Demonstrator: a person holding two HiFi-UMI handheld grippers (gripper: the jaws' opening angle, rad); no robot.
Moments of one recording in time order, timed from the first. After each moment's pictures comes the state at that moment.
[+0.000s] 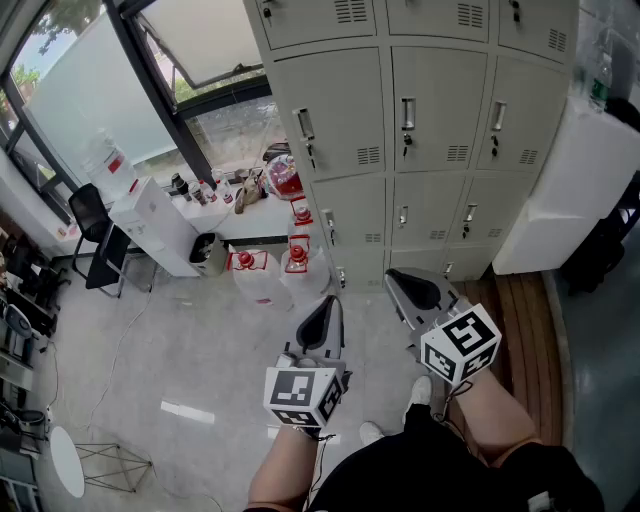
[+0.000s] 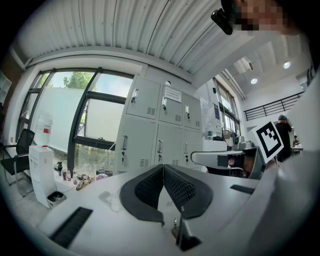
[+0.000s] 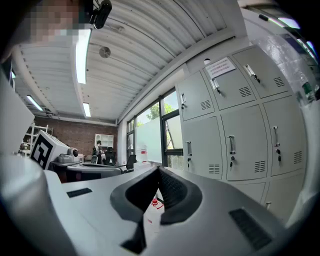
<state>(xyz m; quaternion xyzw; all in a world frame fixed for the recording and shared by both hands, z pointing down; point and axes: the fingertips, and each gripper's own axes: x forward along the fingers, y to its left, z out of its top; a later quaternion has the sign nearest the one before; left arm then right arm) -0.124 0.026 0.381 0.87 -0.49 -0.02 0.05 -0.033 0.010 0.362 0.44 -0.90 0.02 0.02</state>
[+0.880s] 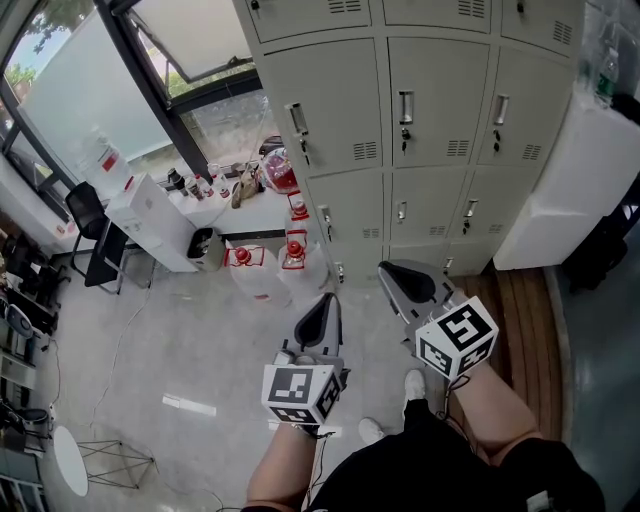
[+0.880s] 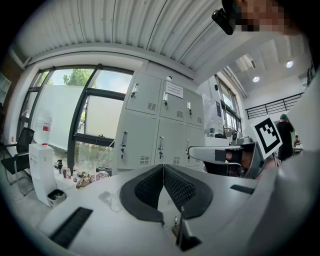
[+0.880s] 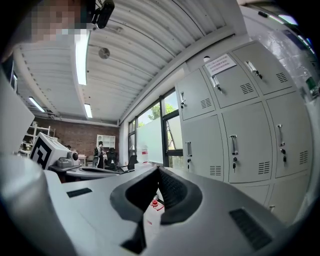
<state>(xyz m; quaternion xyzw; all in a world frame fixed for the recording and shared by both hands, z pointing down) -0.113 0.003 0.390 0.87 -0.49 -0.01 0.06 -0.029 -0.017 0.361 0.43 -0.90 0.02 0.02</state>
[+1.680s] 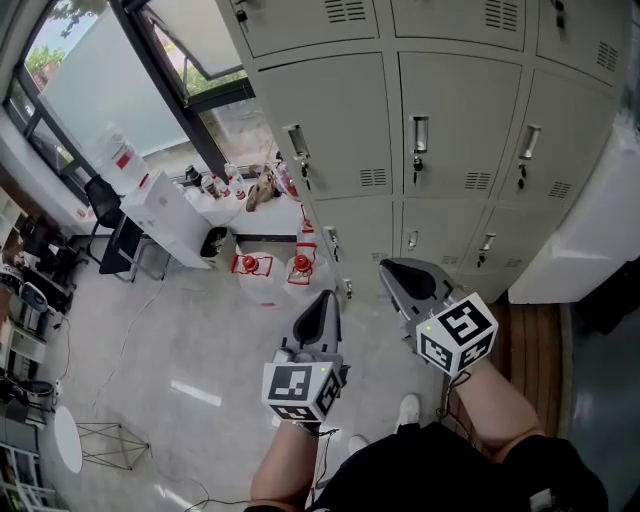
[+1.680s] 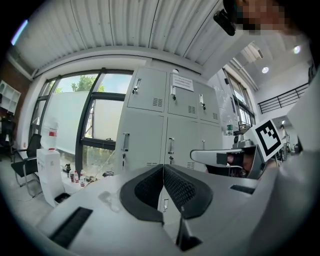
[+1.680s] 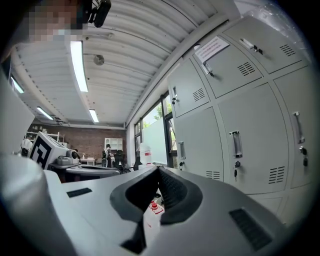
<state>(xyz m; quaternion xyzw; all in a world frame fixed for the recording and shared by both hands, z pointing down) -0.065 -0.100 0.379 0.83 -0.56 -0.01 0.05 0.023 -0.132 0.360 0.37 -0.93 0.03 0.01</state>
